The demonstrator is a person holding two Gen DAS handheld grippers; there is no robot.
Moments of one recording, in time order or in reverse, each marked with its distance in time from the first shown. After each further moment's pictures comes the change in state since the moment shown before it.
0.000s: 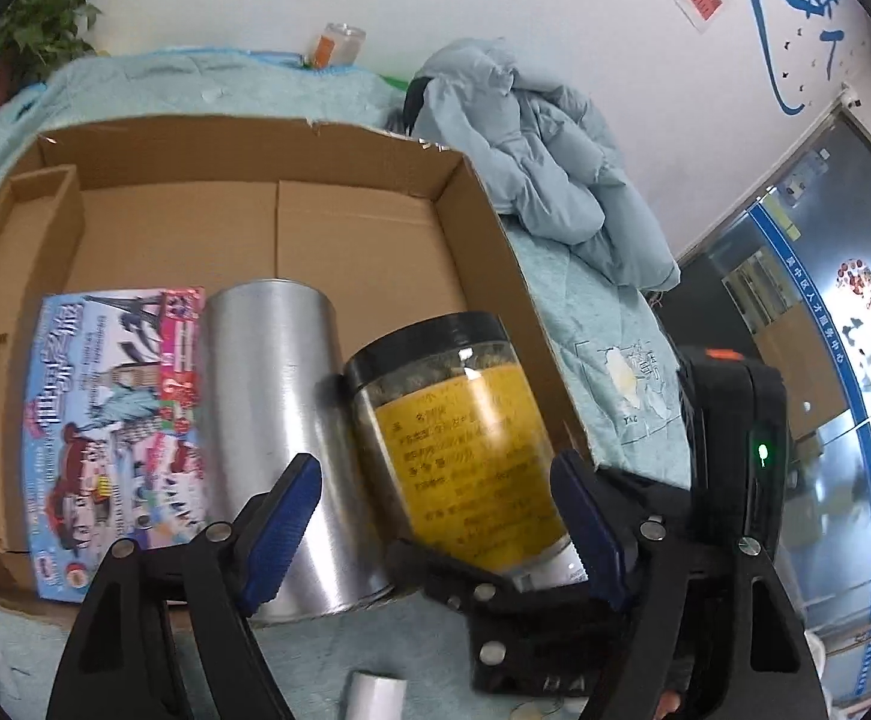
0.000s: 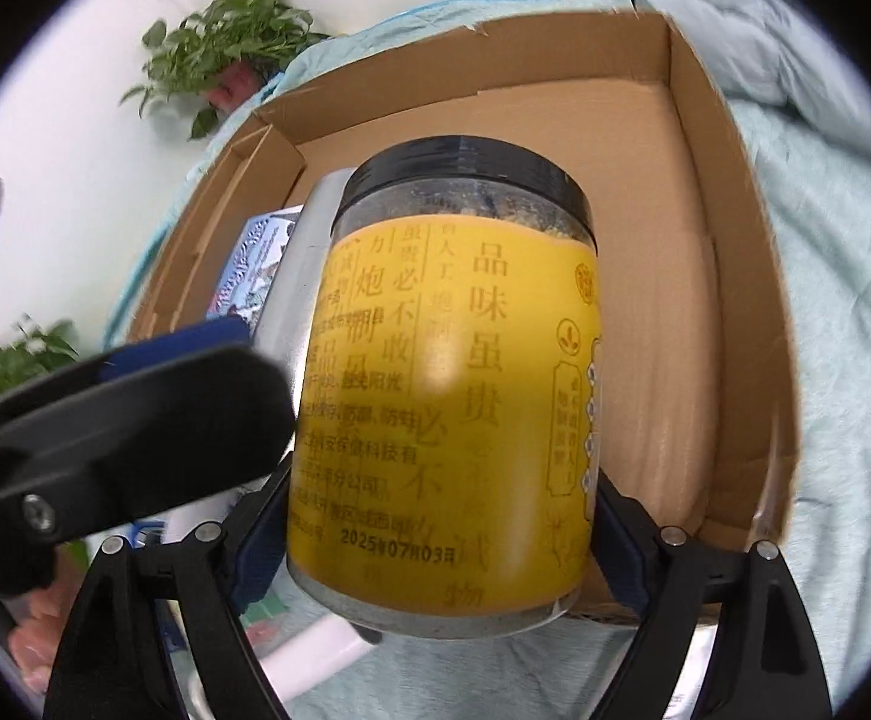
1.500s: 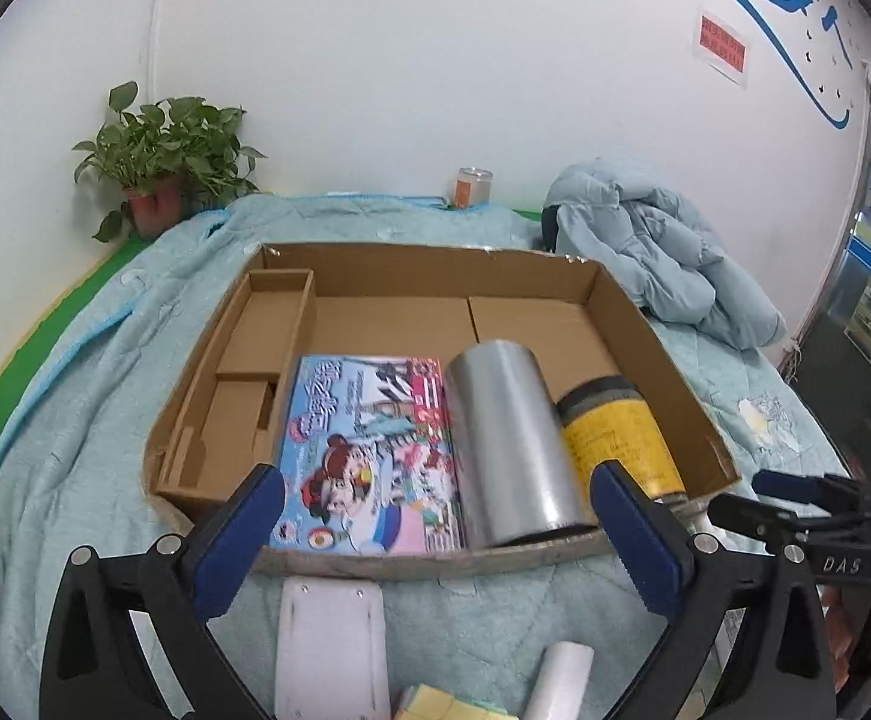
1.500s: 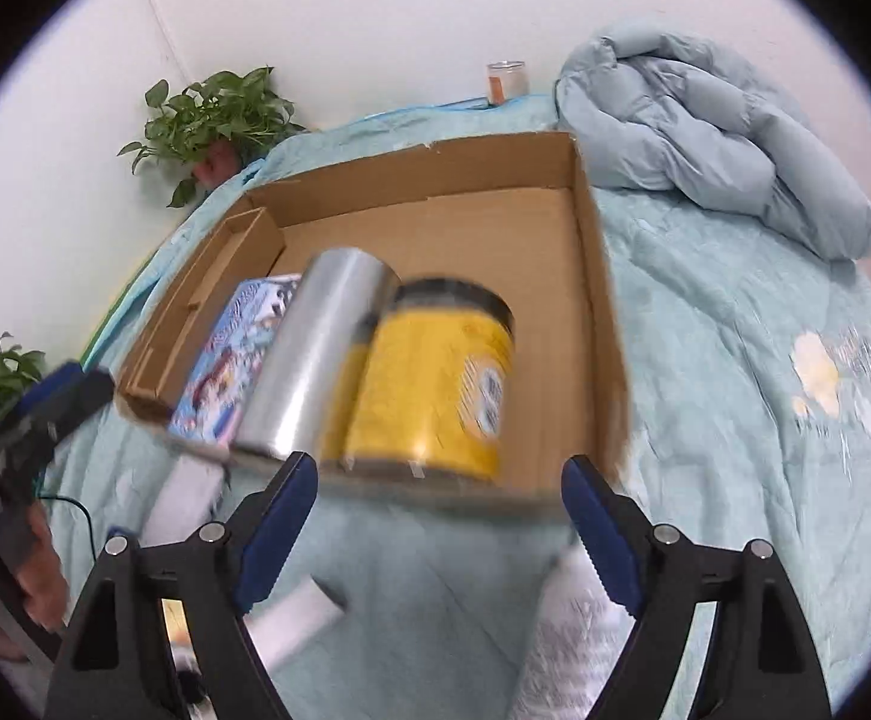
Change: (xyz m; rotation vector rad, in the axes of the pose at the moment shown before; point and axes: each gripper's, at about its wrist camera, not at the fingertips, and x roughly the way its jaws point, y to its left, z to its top) left arm -0.100 0.023 -0.083 0.057 -0.342 0.388; right arm -0.071 0.003 -0.068 0.045 -0.281 -0.152
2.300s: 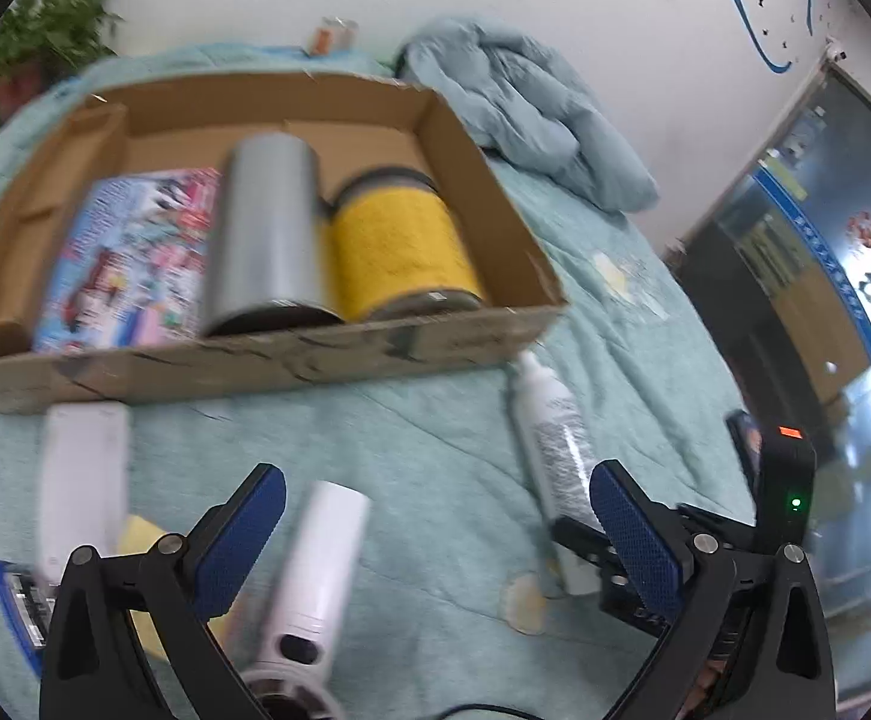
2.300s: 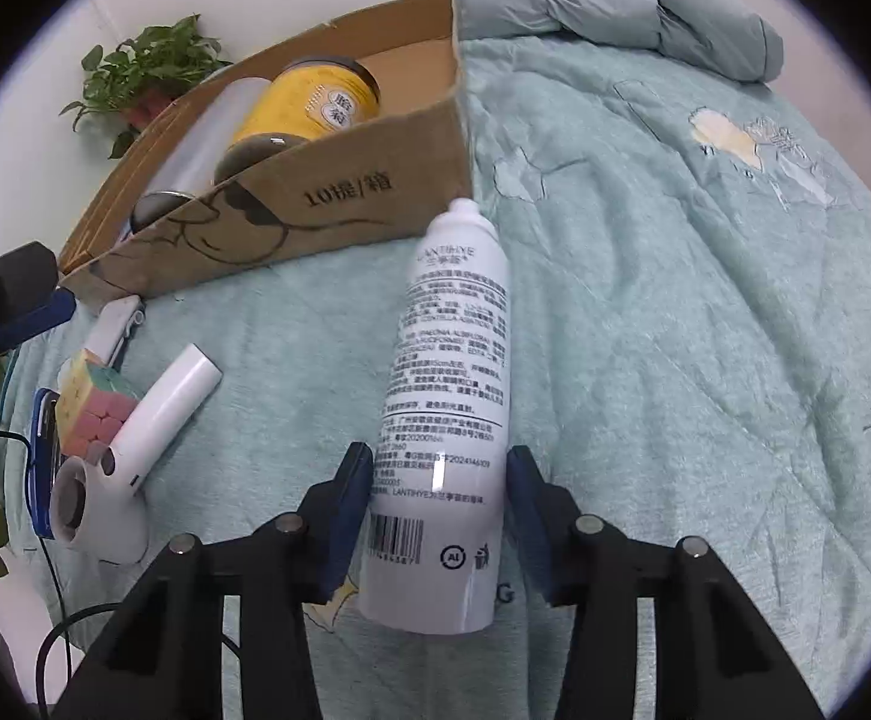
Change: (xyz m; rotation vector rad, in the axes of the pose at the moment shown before) left arm 0.041 -0.093 -0.070 0.010 0.362 -0.362; right arm 0.001 -0.052 -0.120 0.114 0.154 -0.075
